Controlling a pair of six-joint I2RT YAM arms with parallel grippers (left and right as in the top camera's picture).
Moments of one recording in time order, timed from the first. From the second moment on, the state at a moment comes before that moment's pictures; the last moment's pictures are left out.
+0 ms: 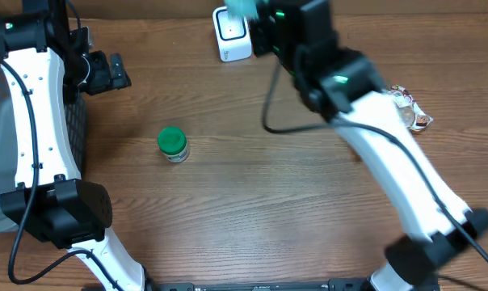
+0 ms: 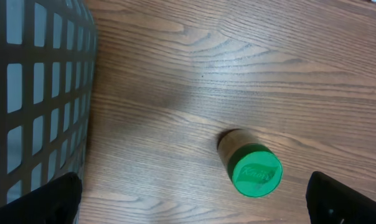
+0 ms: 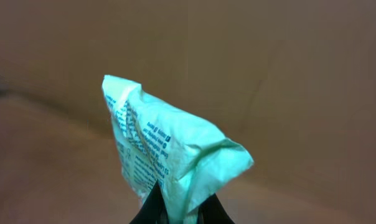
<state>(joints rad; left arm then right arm) 0.20 2.00 2.19 -1.53 0.07 -0.09 0.57 1.81 1.95 -0.49 0.32 0.01</state>
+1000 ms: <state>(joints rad) 0.20 2.00 2.19 -1.53 0.07 -0.09 0.56 2.43 1.95 0.33 0.53 -1.10</state>
